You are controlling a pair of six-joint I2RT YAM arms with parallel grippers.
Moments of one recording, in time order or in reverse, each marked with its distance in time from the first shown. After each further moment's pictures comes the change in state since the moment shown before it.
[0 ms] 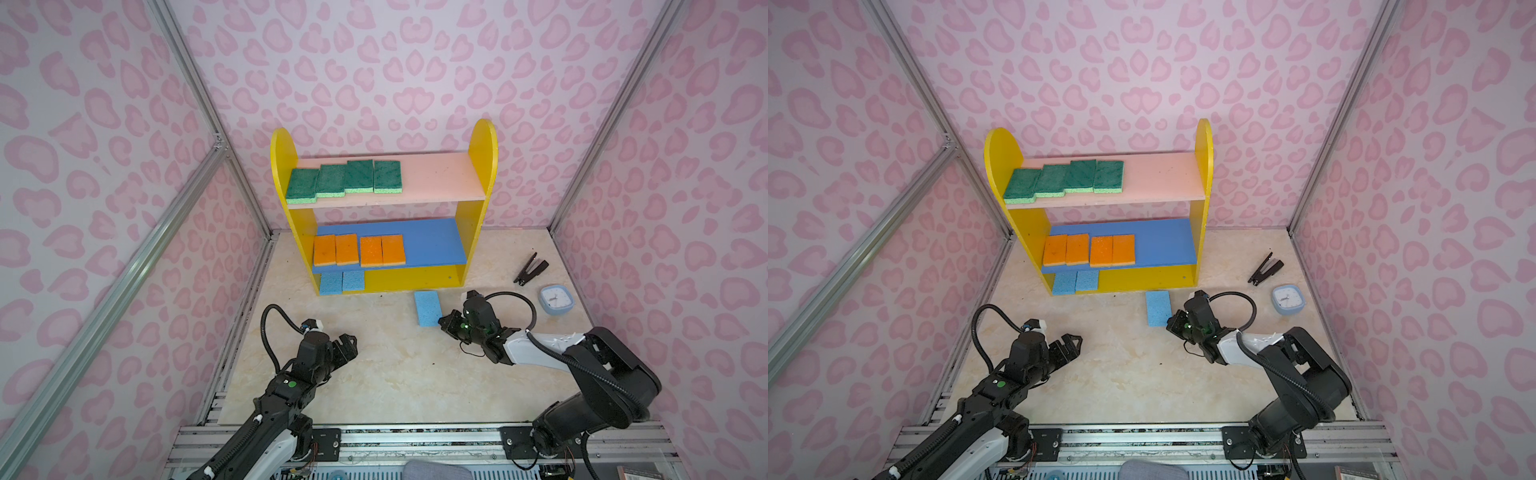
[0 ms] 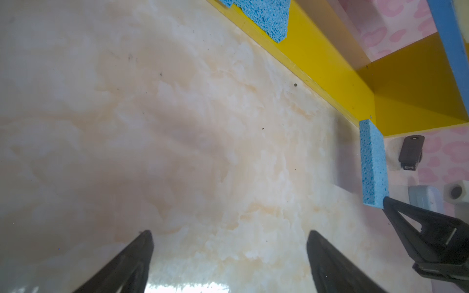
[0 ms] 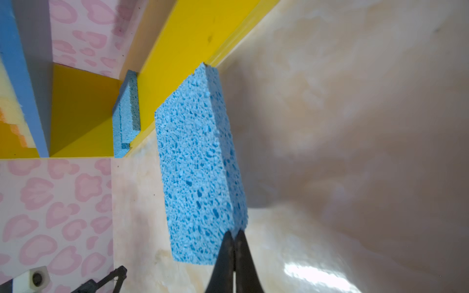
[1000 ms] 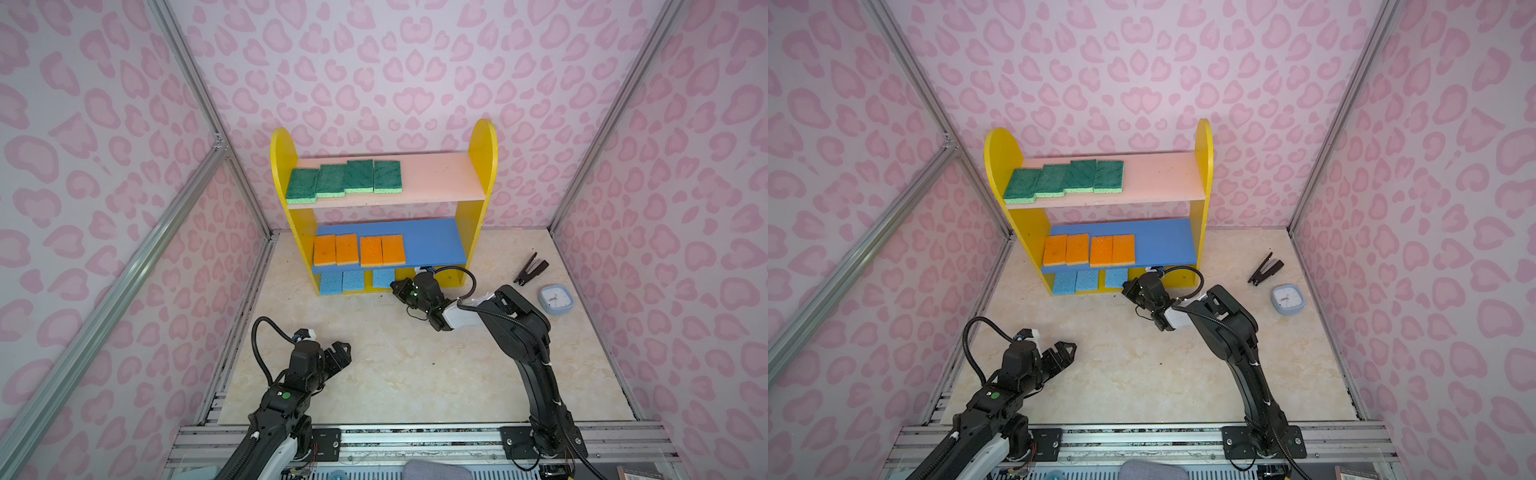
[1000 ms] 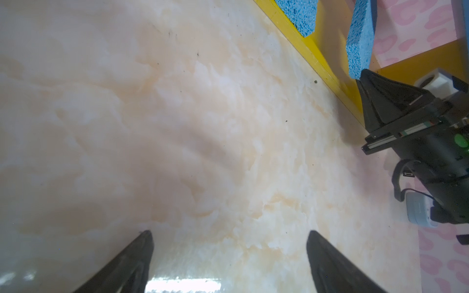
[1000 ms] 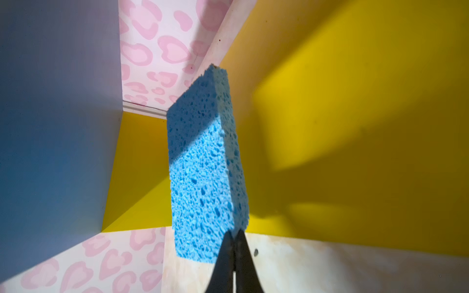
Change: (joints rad) left arm 0.089 -0.126 -0.082 -0.053 0.077 -0.003; right arm 0.105 0.647 0.647 0.266 0.062 0.120
